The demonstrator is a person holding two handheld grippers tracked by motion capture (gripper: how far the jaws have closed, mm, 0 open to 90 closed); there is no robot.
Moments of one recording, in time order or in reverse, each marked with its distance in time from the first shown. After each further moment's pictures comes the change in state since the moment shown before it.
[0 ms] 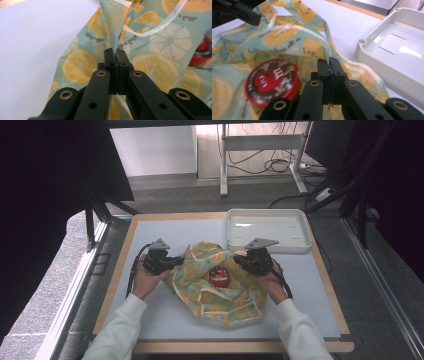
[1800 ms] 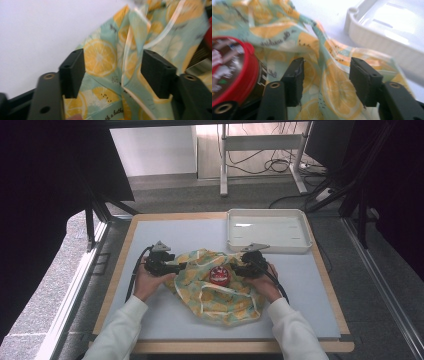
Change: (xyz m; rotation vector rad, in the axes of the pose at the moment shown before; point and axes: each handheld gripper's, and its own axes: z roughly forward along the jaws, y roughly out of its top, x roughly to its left) left arm 0.006 -0.011 0.009 -0.011 0.080 -0.049; right arm -0.012 -0.027 0.038 0.089 -0.095 0.059
